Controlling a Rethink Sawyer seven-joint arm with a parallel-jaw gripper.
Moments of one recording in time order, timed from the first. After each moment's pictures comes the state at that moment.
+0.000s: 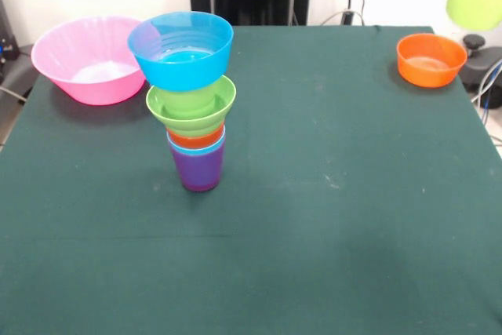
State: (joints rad) arm -0.32 -0.68 0.38 1.33 0.20 1.32 2.57
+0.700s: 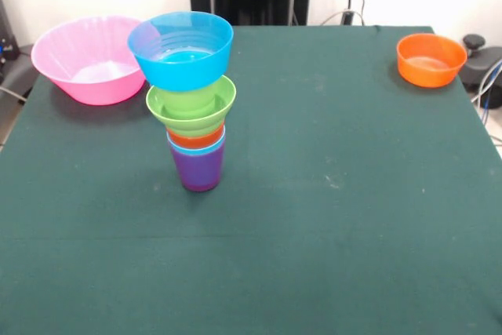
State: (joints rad) arm -0.46 -0.76 0.47 1.27 0.12 1.35 2.51
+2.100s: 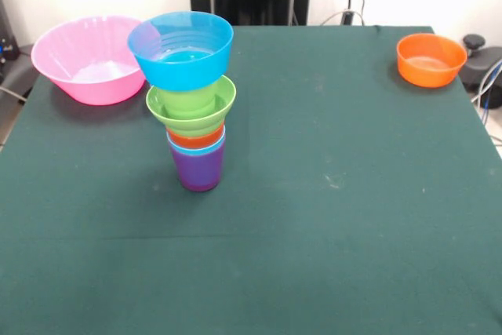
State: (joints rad) arm -0.76 -0.76 0.54 1.29 -0.03 1.36 2.14
